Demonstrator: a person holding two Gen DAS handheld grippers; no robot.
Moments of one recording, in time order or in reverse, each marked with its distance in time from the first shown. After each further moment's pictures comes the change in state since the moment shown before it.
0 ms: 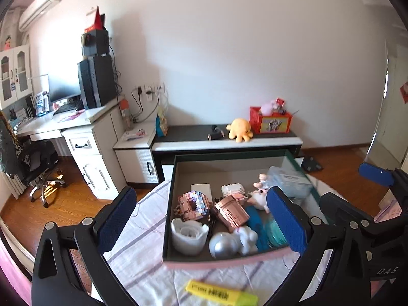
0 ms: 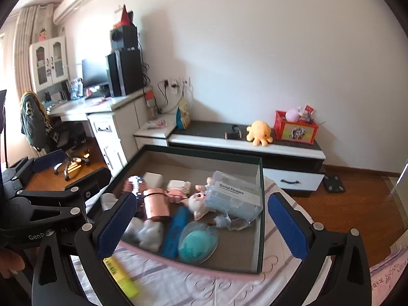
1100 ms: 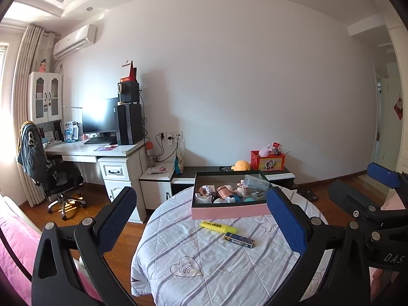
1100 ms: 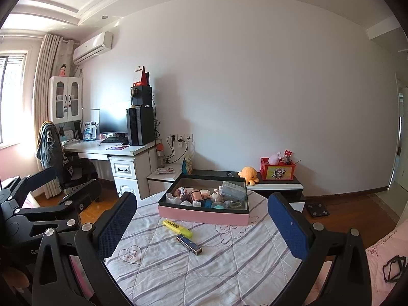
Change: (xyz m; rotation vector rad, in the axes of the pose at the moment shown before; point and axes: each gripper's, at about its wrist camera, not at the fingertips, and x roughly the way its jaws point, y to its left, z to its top) left arm -0.298 -0.003 -0.100 -0.013 -0.285 0.063; right arm -0.292 0.082 -0.101 0.007 -0.326 -0.055
